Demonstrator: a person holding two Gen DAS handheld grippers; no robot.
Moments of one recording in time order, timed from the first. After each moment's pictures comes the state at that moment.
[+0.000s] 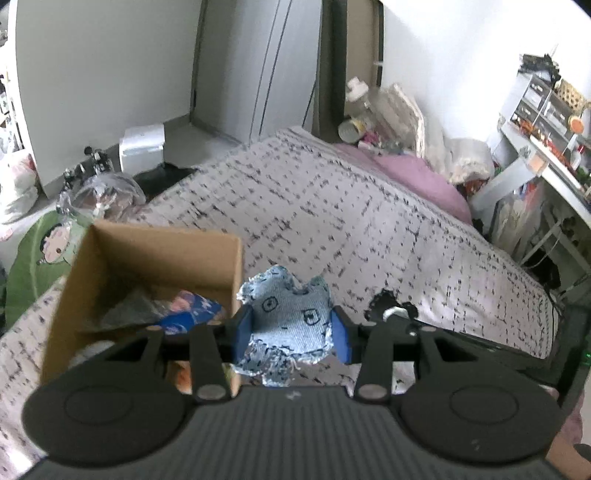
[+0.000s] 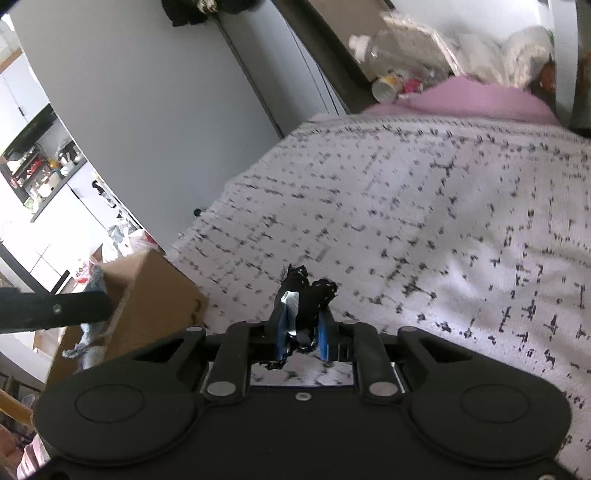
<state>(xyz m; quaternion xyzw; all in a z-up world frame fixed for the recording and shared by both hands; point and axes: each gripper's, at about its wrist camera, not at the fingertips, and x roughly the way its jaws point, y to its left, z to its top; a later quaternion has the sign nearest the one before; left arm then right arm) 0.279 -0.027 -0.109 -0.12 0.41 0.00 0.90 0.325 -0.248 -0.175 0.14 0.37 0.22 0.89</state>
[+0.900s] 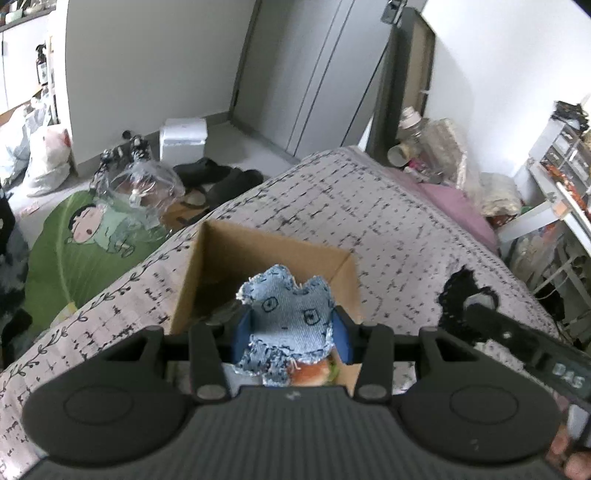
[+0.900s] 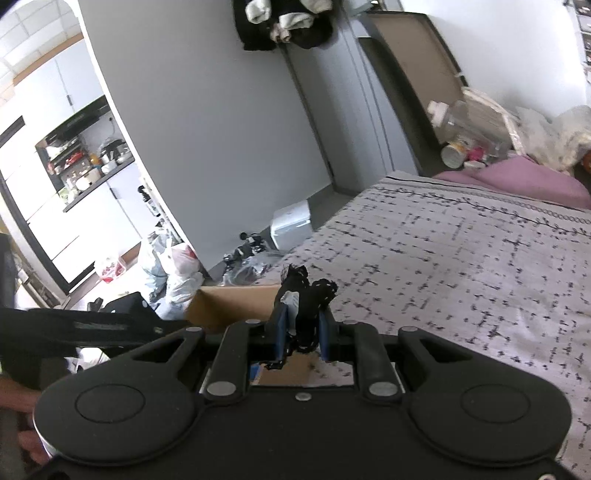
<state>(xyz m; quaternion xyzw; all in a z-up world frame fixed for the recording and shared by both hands) 0.250 0.075 -0.107 -0.16 0.41 0.03 0.90 0.266 -0.171 -0.087 0.10 0.30 0.26 0.91</state>
